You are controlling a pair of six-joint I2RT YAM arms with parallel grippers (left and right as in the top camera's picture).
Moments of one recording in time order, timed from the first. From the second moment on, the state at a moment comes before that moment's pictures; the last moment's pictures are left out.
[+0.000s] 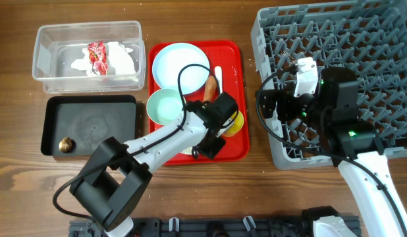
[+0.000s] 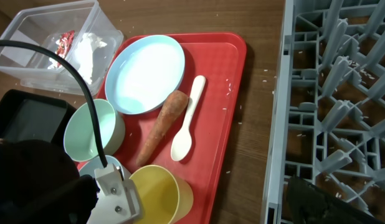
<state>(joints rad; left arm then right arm) -0.78 1.82 1.18 -0.90 0.04 -0.05 0.14 1.12 0.92 -0.53 -0.37 0.12</state>
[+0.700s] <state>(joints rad) -0.61 1.67 1.32 -0.94 0.24 -0.19 0.14 1.12 0.92 -0.52 -0.37 0.12</state>
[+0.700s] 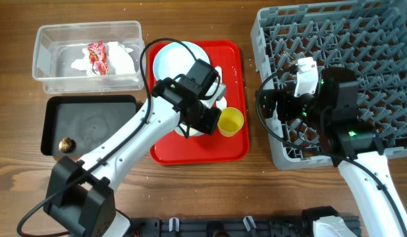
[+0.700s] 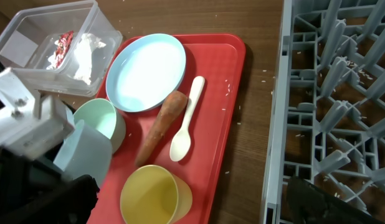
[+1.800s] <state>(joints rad) 0.23 1.67 1.31 -1.08 0.50 -0.22 0.14 1.12 0.92 -0.52 -0.37 0.12</state>
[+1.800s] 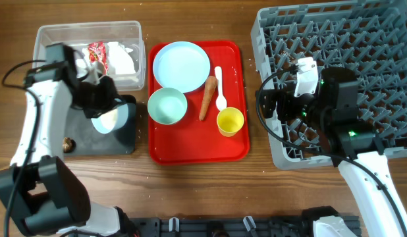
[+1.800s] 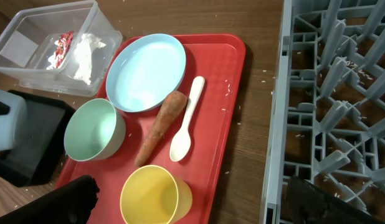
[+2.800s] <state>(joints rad) 0.74 1.67 1.11 -1.08 1.41 0.15 0.14 1.12 0.92 -0.52 -0.37 0.15</state>
